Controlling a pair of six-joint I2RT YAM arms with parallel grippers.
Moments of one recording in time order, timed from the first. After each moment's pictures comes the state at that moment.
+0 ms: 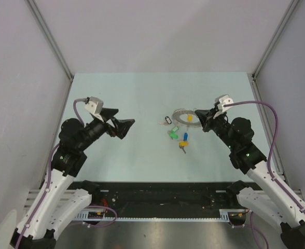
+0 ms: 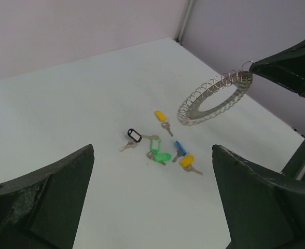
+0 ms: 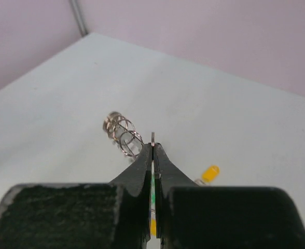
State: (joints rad) left arm -0.37 0.64 0.78 -0.14 0.33 -0.22; right arm 0.51 0.77 0.70 0.06 -0.04 0.06
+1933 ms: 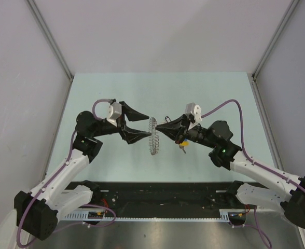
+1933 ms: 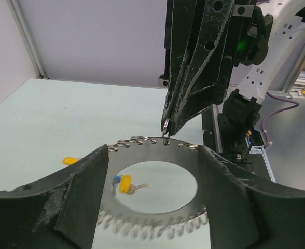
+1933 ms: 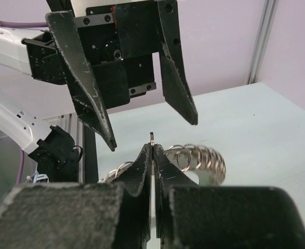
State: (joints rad) left arm -0.41 0.95 0.70 0.51 1.03 -0.24; right arm 0.82 1.02 0.70 0.58 -0.45 0.17
